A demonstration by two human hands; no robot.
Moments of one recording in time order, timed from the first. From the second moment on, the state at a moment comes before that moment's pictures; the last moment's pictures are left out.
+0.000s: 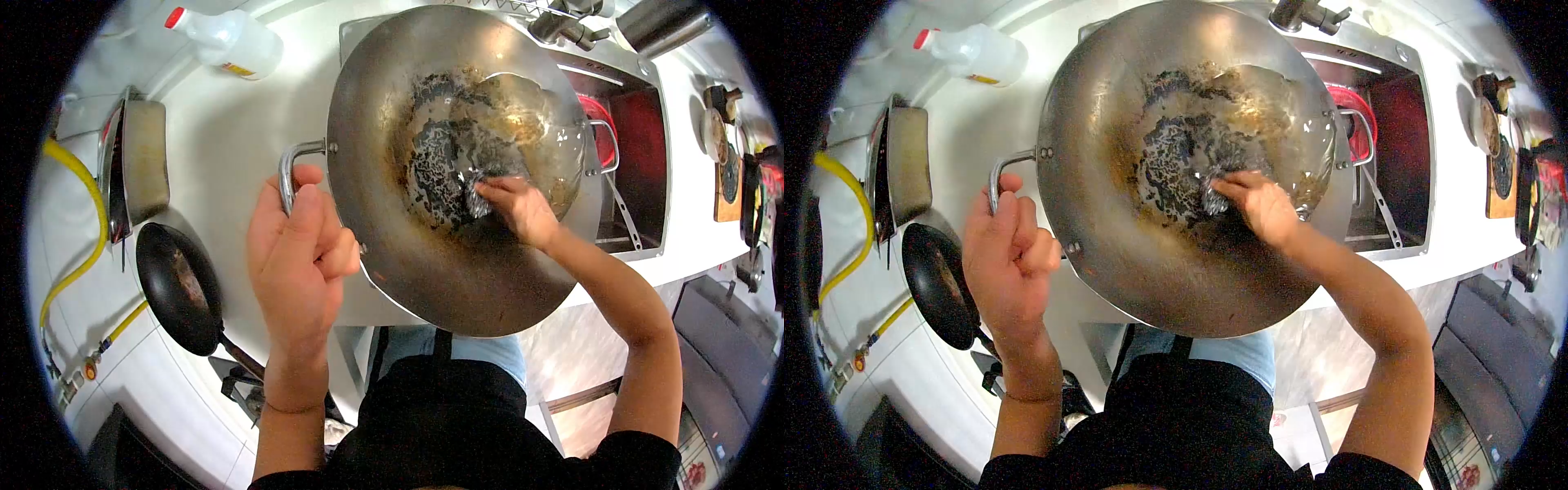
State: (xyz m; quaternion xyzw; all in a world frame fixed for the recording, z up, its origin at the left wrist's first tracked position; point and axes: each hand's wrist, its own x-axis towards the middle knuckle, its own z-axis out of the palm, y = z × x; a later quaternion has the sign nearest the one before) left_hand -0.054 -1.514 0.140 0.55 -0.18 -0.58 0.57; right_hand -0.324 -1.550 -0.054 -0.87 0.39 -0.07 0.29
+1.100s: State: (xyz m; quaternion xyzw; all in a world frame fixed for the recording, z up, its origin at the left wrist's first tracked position) left_hand -0.050 -1.513 0.133 0.56 -0.20 -0.57 0.56; right_hand -0.288 -1.544 -0.064 -0.88 0.36 -0.14 0.26
